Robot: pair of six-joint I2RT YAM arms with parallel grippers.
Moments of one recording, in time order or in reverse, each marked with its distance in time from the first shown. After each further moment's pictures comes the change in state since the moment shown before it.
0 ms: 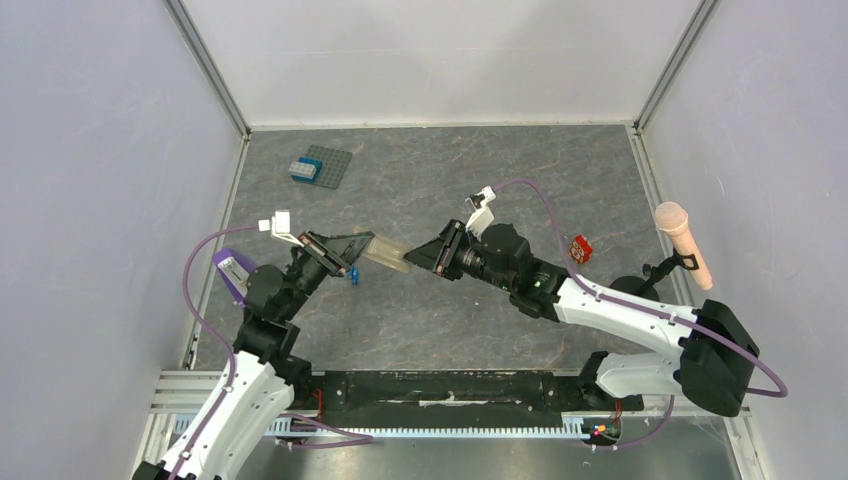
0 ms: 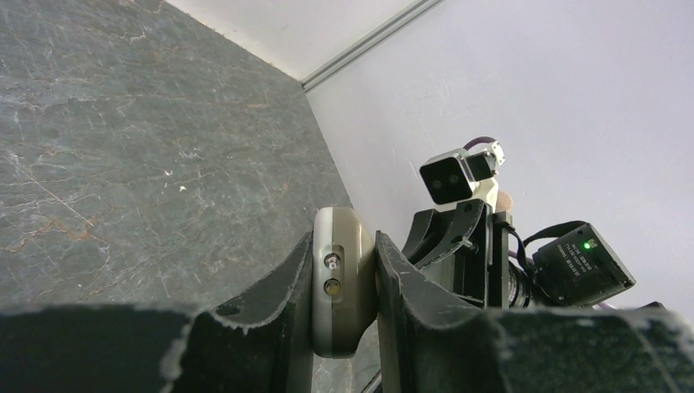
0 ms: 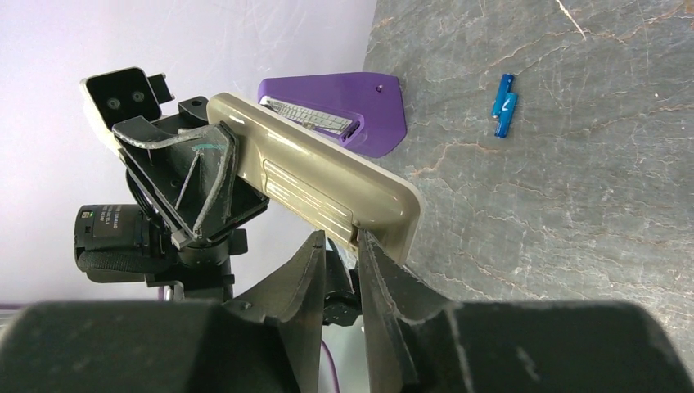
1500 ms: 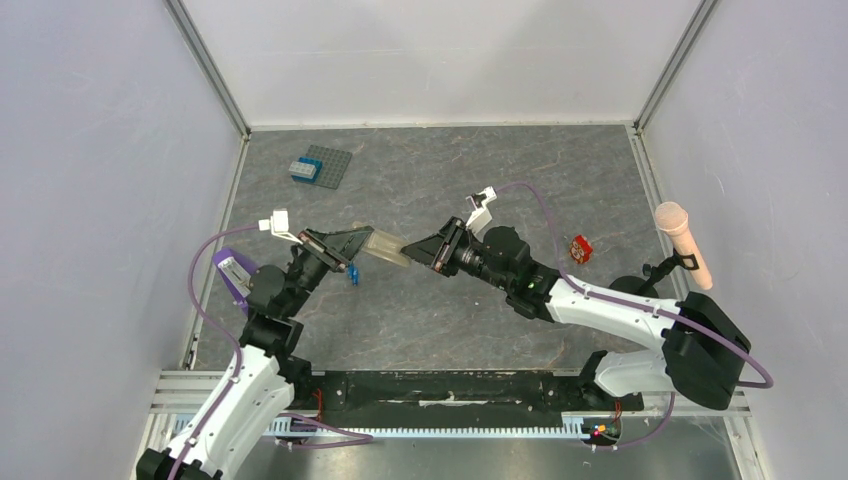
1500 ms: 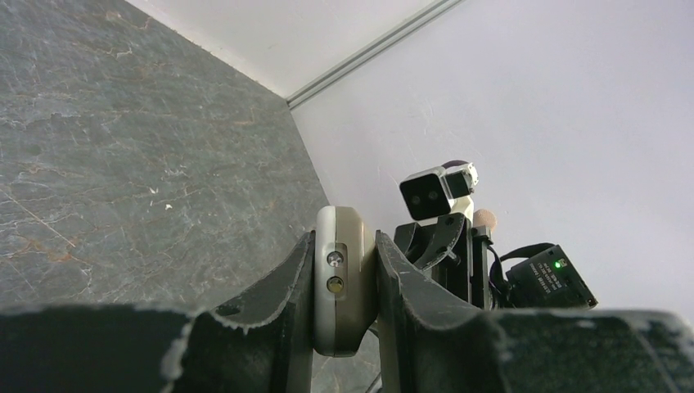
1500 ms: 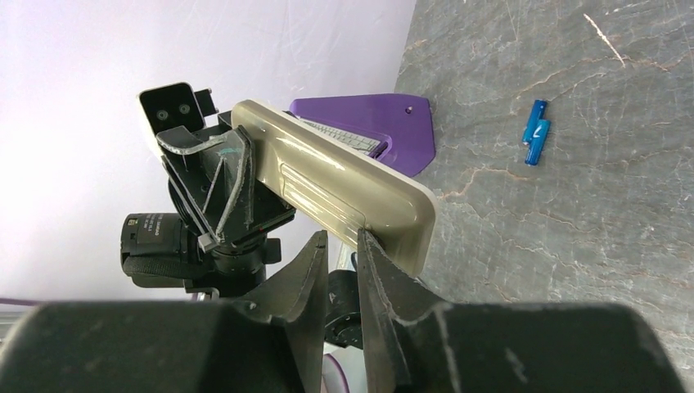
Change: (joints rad) left arm 0.013 0.066 -0.051 0.169 0.003 -0.062; right arm -0.011 0.054 -0.057 0.206 -0.023 0.050
